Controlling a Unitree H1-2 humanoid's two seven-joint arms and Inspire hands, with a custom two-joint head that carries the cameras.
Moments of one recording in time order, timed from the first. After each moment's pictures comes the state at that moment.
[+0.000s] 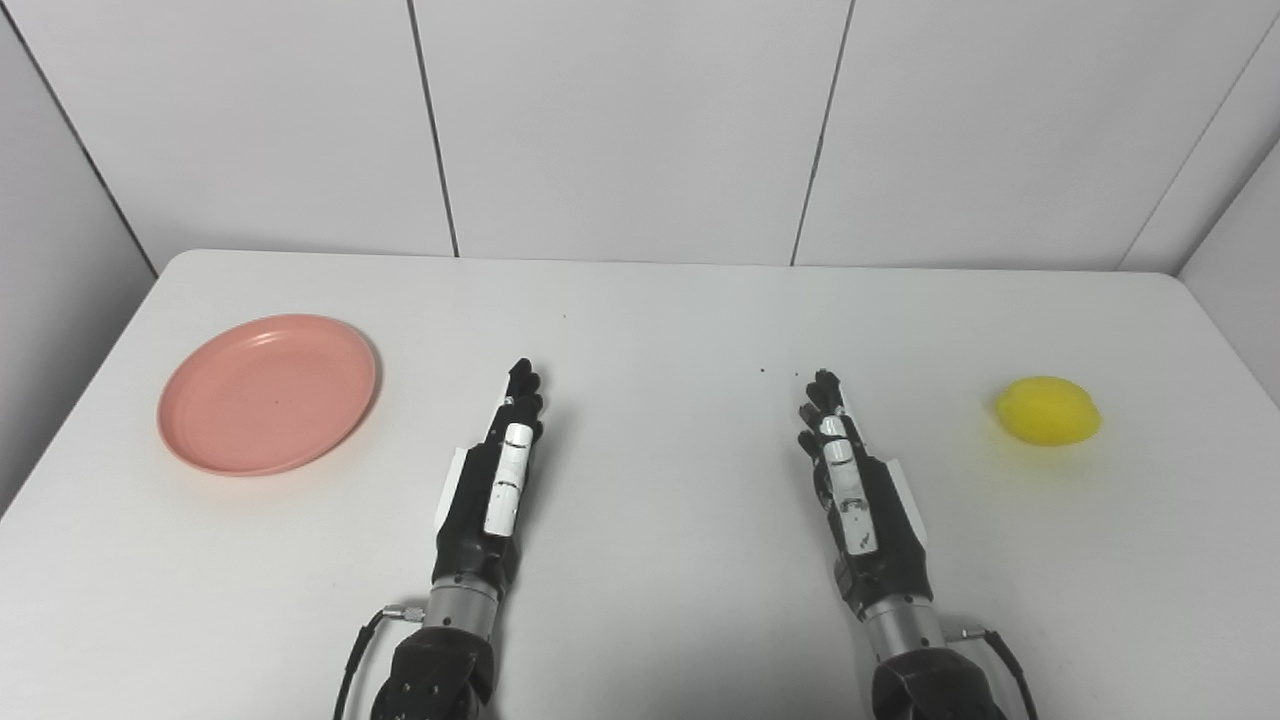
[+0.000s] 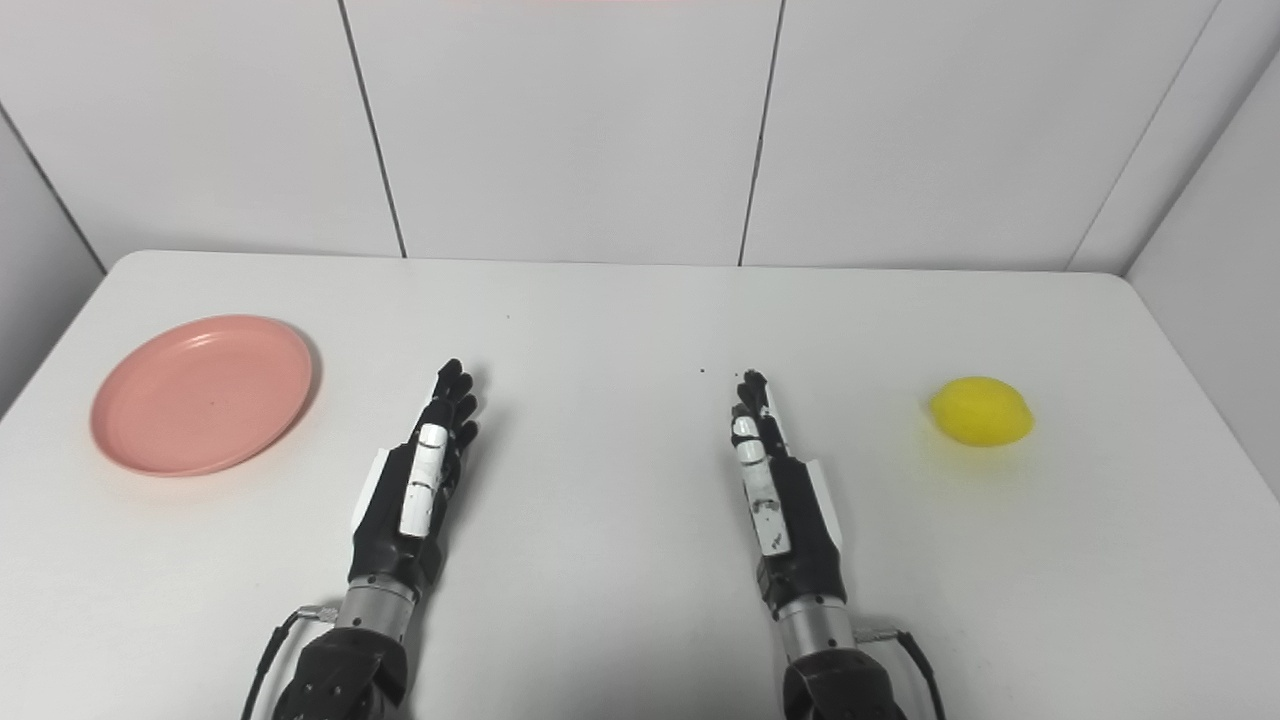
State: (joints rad) left arm -0.07 -0.09 -0.11 -0.05 0.02 0.03 -0.02; right arm -0.04 0.04 0.09 -0.12 0.02 0.05 0.02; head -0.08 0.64
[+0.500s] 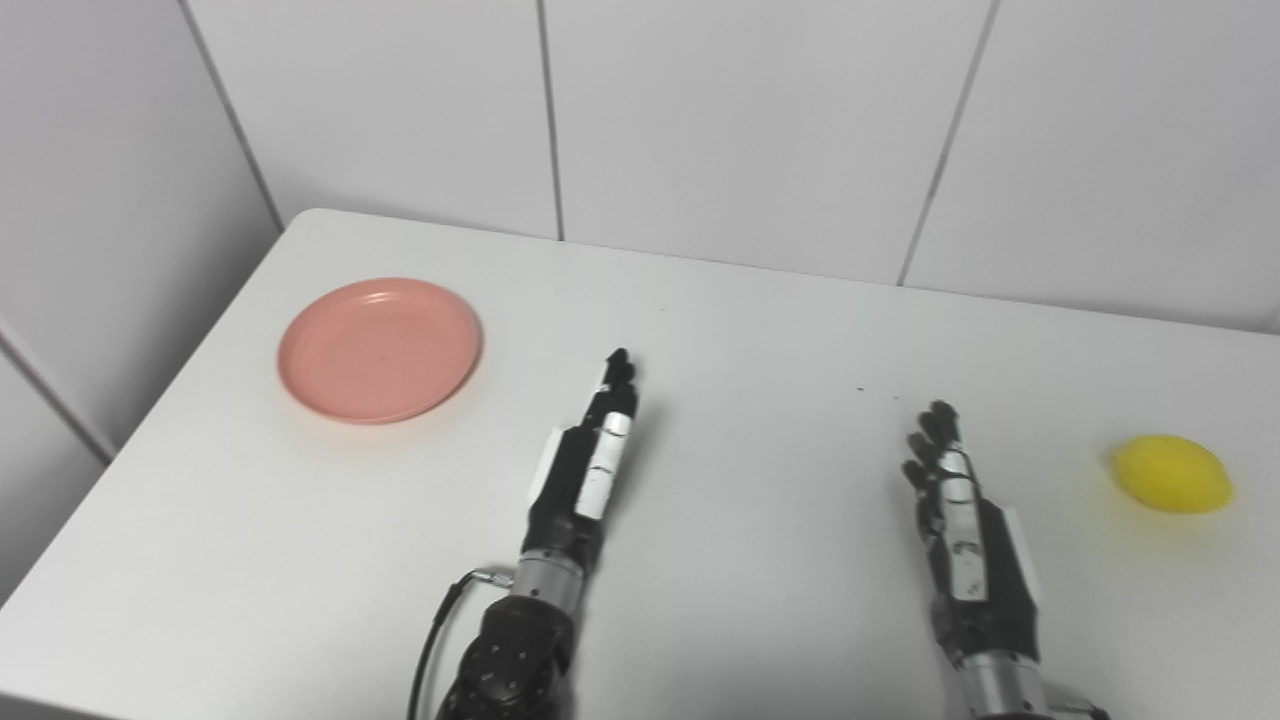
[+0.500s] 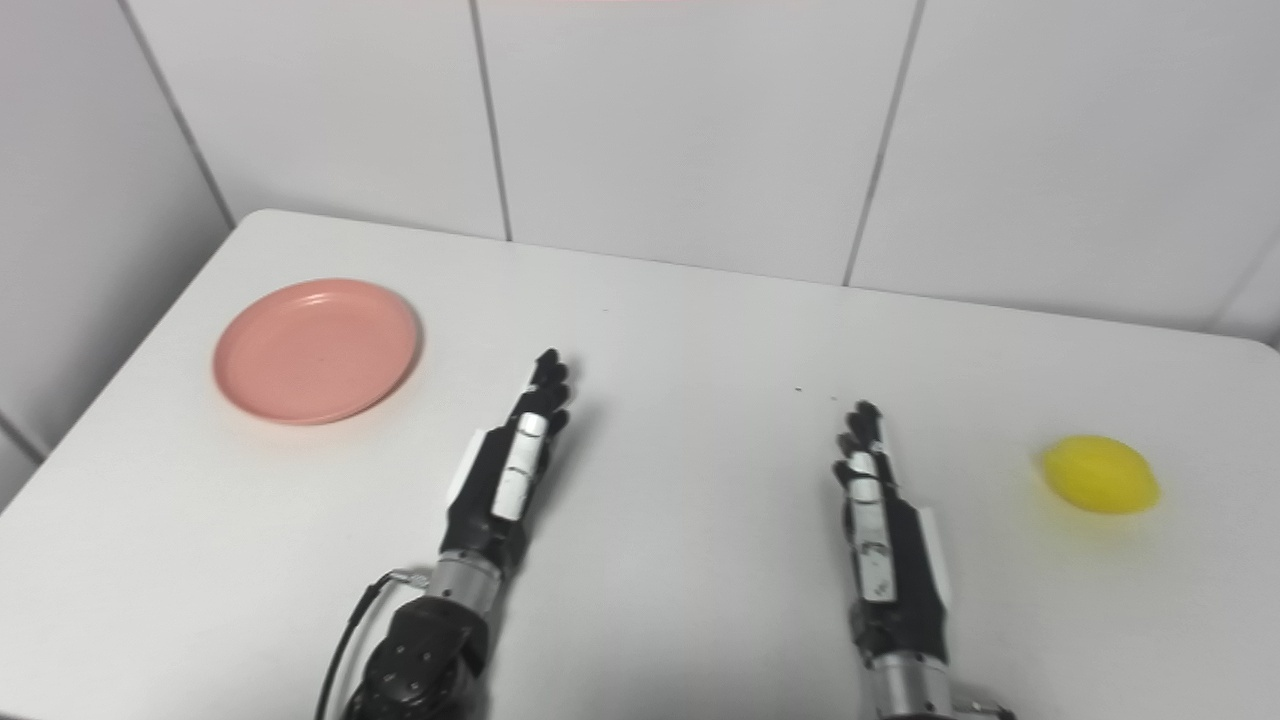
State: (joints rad) left arm -0.08 -0.14 -0.14 0.03 0.08 -0.05 0.03; right arm -0.02 -0.01 0.04 -0.08 0.08 -0.06 0.05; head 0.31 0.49
